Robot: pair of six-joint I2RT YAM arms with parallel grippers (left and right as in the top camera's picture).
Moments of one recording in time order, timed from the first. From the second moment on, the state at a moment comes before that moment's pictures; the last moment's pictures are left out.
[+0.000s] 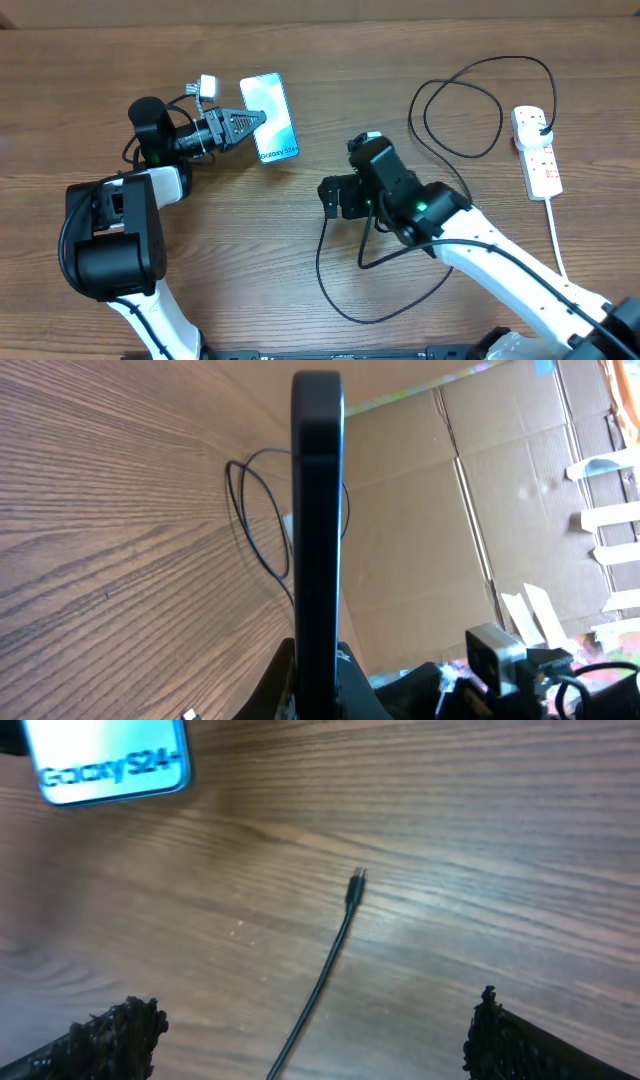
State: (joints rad) left arm 0.13 2.01 0.95 0.85 1.33 -1.01; right arm 0.68 1.46 1.03 -0.52 0.02 0.51
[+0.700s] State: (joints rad) left arm 0.13 2.01 0.95 0.85 1.33 -1.01; right arm 0.75 1.92 1.30 -0.66 0.13 0.48
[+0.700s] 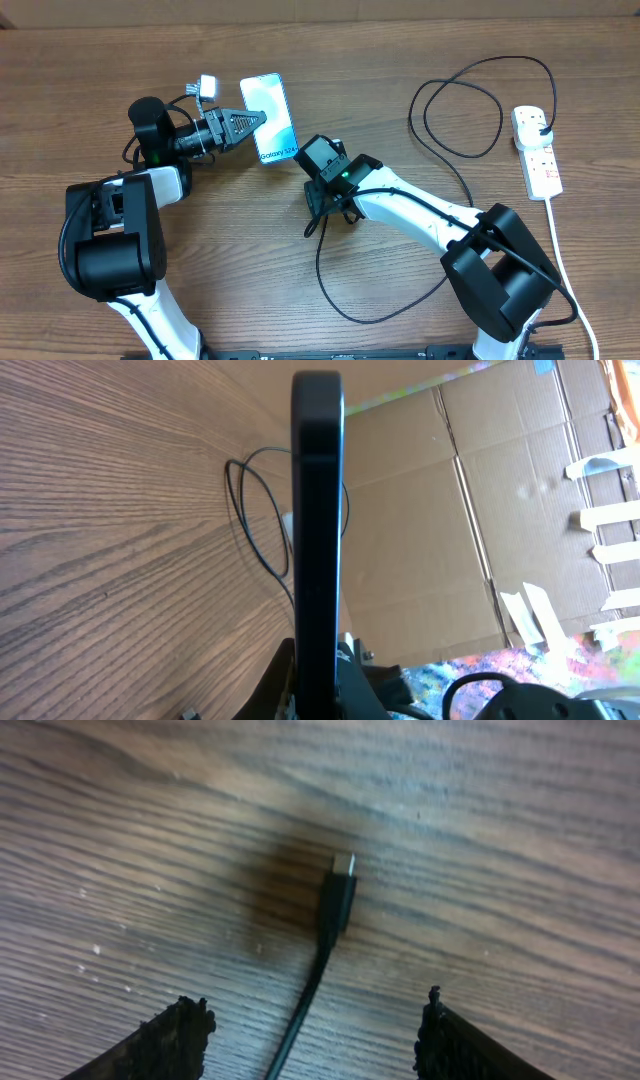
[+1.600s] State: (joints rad) left arm 0.19 2.01 0.95 0.86 1.32 -1.07; right arm 0.75 2.01 1.31 -0.63 0.13 0.41
